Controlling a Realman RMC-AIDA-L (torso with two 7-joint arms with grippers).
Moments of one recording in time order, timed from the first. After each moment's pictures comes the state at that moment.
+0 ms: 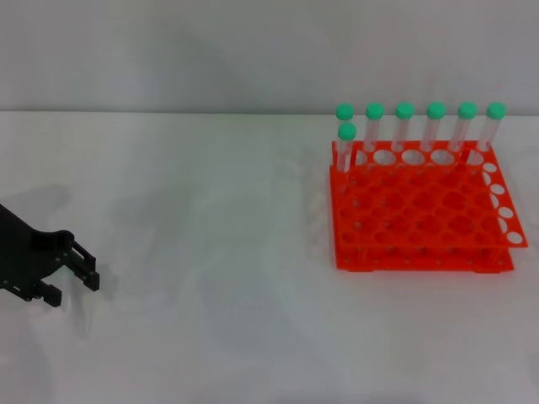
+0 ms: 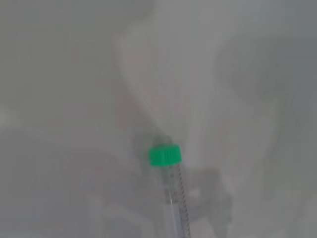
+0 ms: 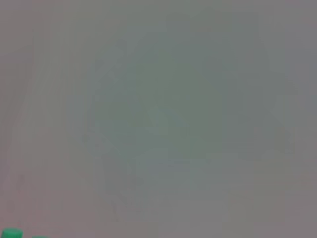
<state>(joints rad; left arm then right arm) -0.82 -1.88 0.75 0.73 2.81 1.64 -3.01 0.26 2.00 -0.37 -0.31 -1.18 -1.37 0.40</state>
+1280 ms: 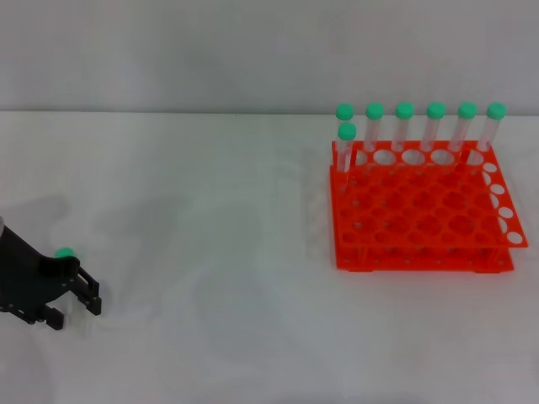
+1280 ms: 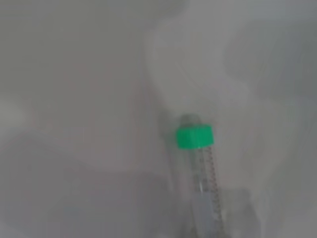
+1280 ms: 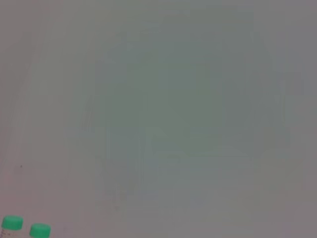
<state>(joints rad) -0.81 -1.90 0.79 0.66 2.83 1.57 -3.01 0.25 2.00 -0.38 -0.31 -1.18 -1.36 0.40</state>
